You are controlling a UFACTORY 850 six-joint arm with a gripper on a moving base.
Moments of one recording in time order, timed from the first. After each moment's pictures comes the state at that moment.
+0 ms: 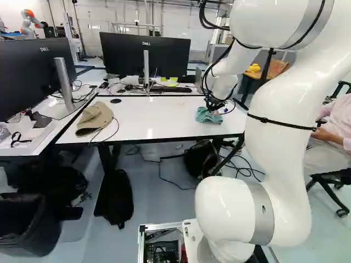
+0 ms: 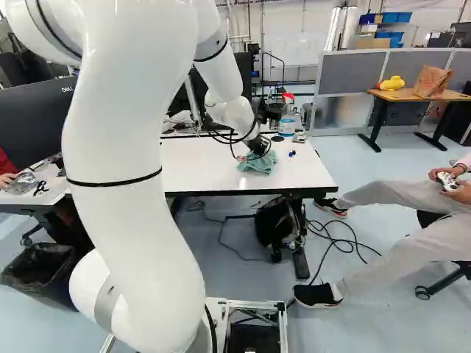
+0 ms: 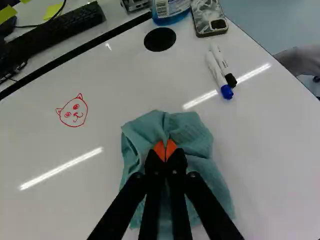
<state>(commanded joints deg) -15.8 -17.3 -55.9 11.3 1.0 0.0</state>
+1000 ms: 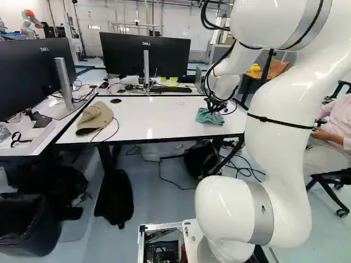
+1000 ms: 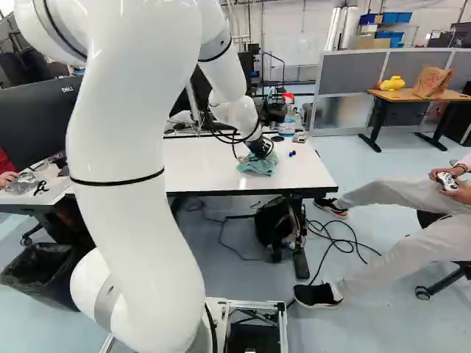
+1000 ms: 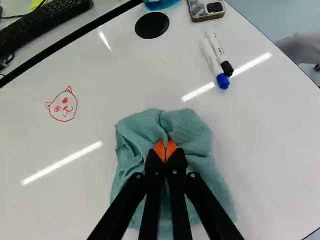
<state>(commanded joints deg) -17.7 -18.6 -57.4 11.3 -2.3 0.0</state>
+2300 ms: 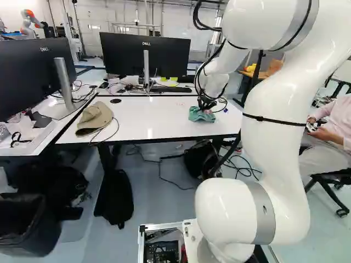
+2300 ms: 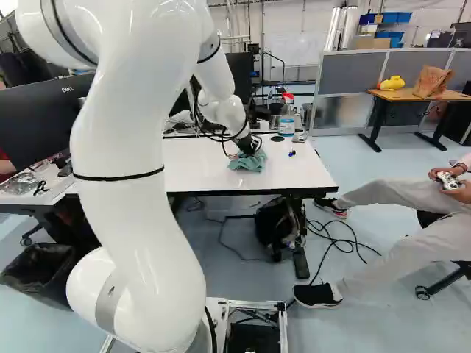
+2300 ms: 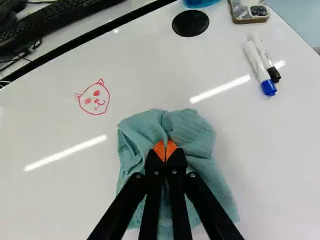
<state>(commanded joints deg) -11.1 -19.0 -57.9 11.3 -2.3 0.0</state>
